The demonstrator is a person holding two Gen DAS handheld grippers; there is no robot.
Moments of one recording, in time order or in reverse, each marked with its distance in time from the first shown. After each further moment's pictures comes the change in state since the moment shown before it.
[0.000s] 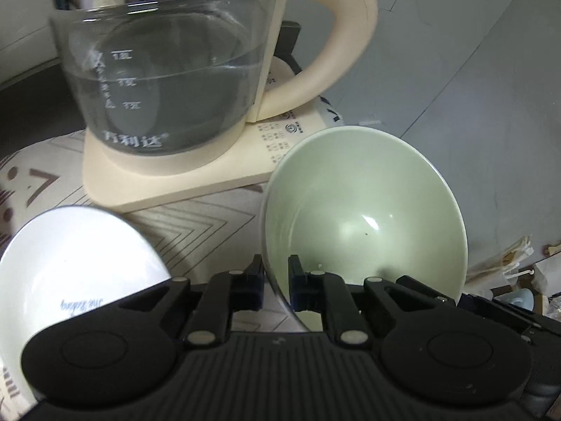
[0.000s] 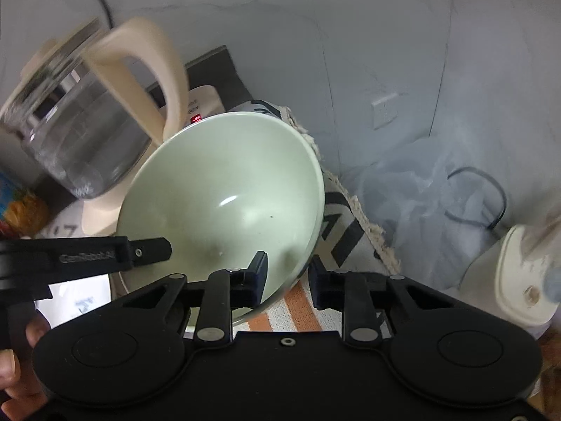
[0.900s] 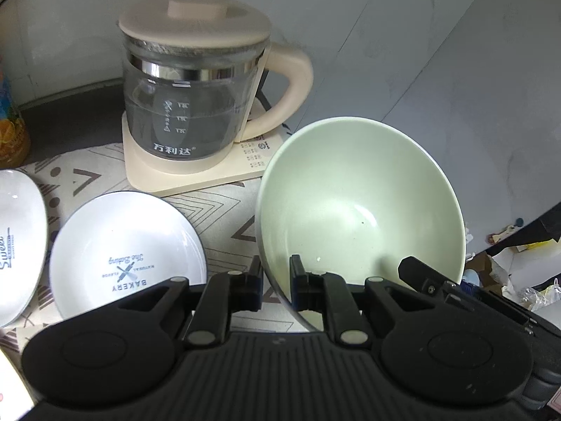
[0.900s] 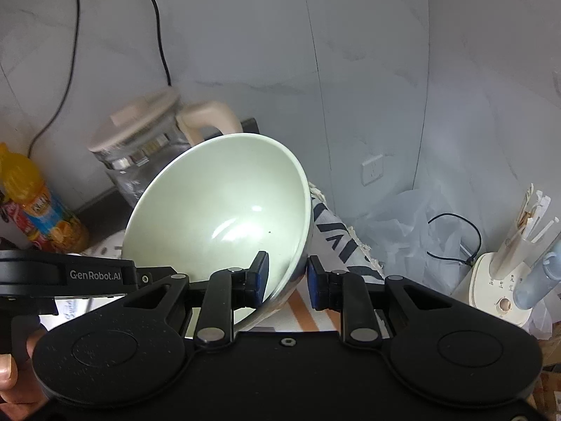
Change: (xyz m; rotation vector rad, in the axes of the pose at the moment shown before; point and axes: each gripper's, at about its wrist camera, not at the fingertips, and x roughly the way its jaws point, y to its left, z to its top) left arm -0.127 0.015 -0.043 0.037 -0.090 -0.128; right arm -0.126 0.035 -0.032 0.014 -0.222 -0.014
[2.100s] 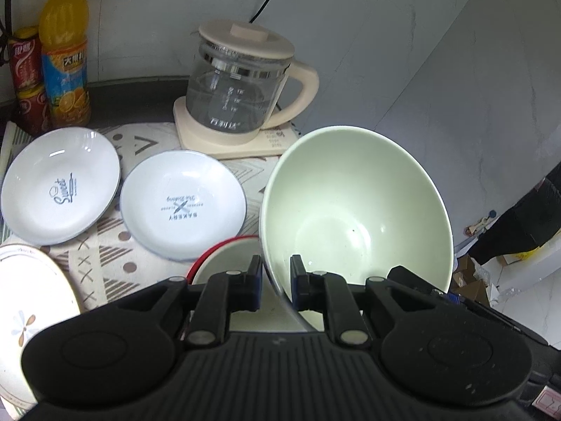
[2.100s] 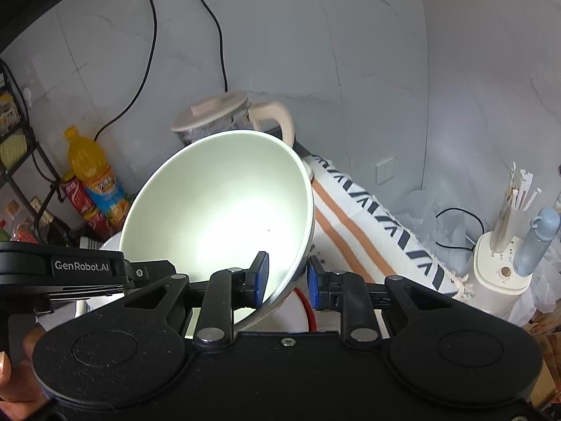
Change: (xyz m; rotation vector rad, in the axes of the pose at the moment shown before) left arm -0.112 0.034 -0.092 -0.031 -0.081 -0.033; right arm -0.101 0.048 -0.075 -0.002 -0.077 0.039
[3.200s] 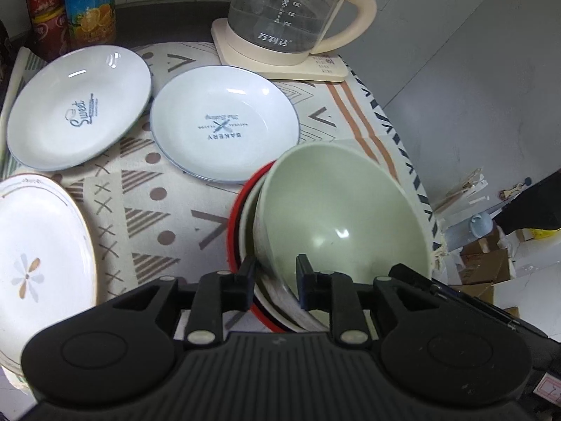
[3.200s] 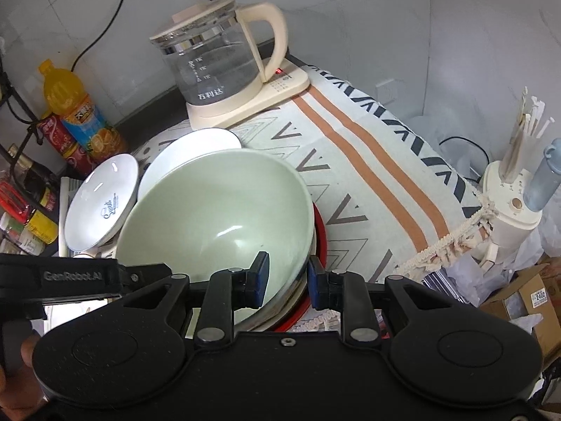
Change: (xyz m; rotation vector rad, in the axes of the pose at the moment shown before) left arm 0.039 0.040 -0.028 -0.049 0.191 0.085; right arm 0.046 0.001 -0.047 0.046 0.237 -0.017
